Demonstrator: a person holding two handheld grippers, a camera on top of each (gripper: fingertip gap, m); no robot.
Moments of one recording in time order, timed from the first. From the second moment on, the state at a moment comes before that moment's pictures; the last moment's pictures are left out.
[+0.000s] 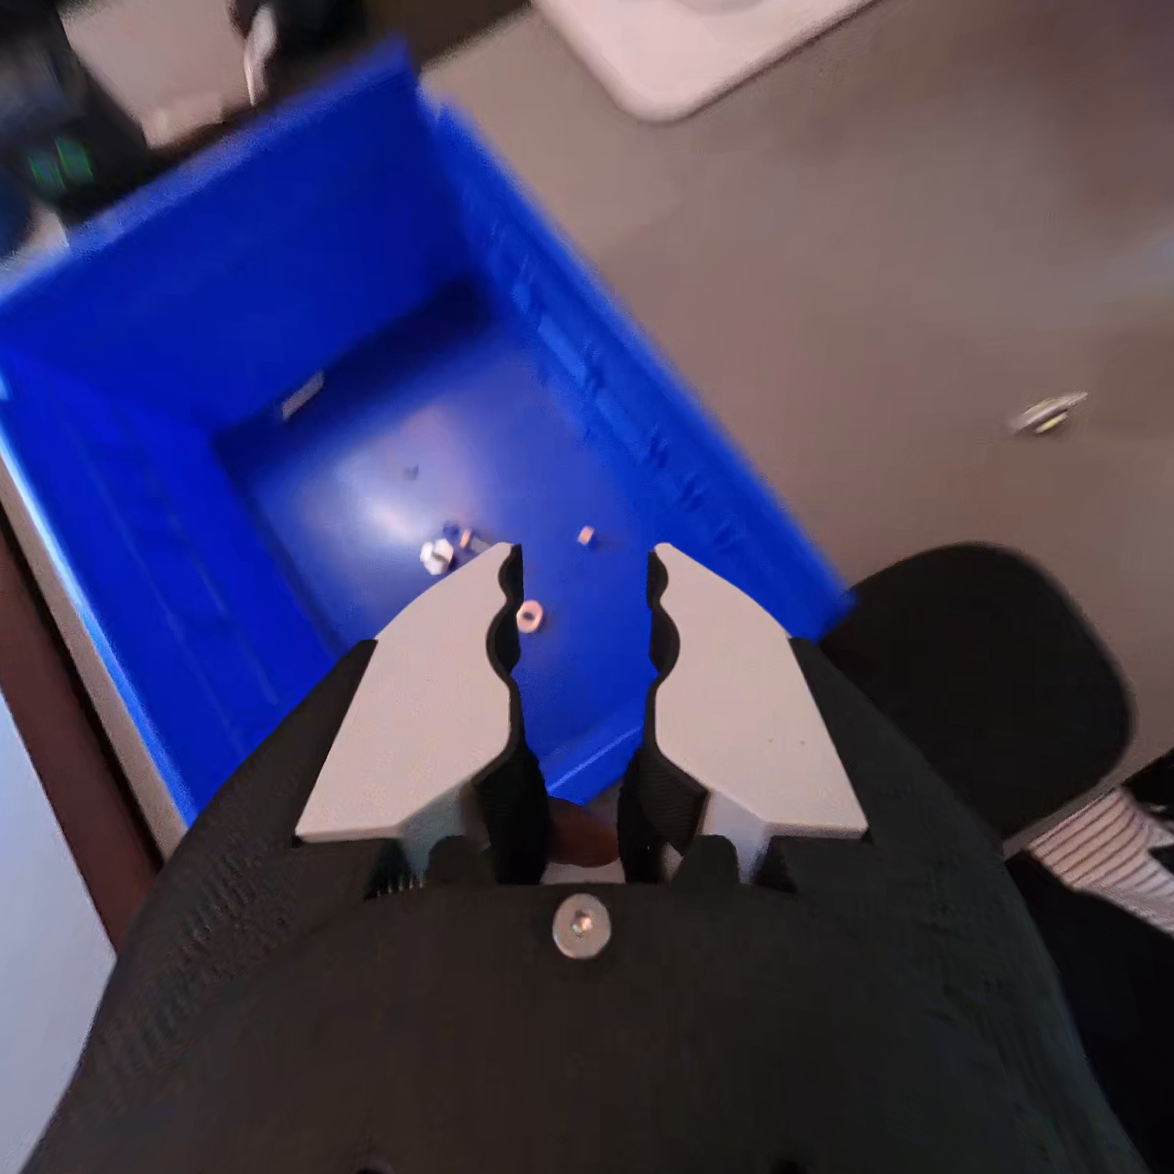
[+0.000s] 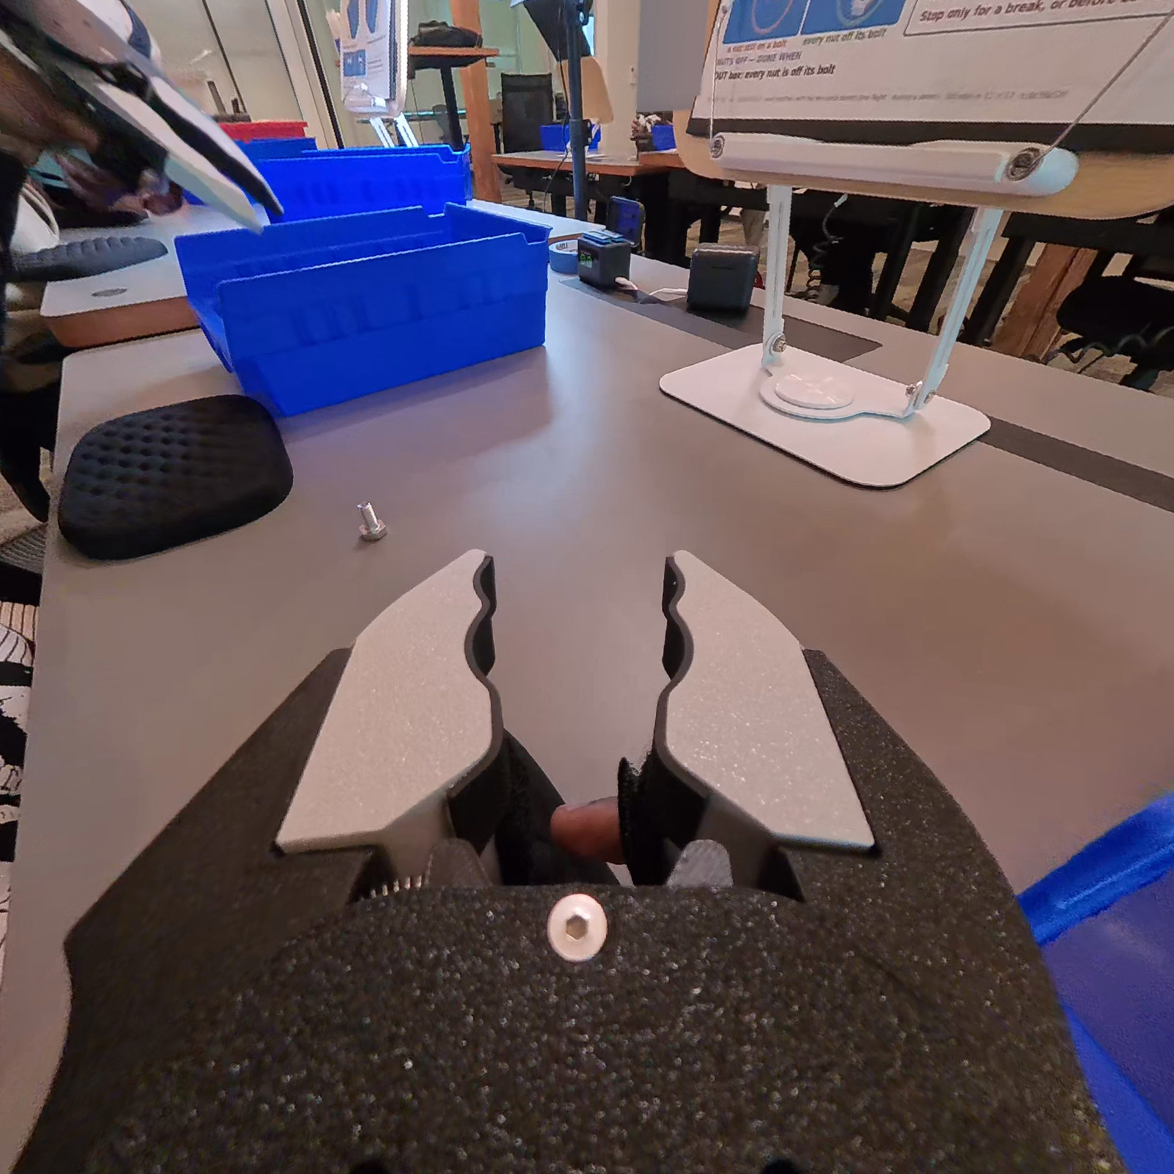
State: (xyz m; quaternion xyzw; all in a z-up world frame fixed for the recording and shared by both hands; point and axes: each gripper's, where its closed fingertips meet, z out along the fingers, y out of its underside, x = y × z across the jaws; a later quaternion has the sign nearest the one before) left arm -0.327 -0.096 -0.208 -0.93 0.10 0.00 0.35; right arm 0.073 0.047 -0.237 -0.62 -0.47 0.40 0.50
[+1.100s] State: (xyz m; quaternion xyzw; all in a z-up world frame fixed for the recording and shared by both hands) left arm -0.360 -0.097 -0.304 -0.98 0.11 0.00 0.16; right arm 0.073 0.048 -0.238 -0.62 -0.47 0.40 0.50
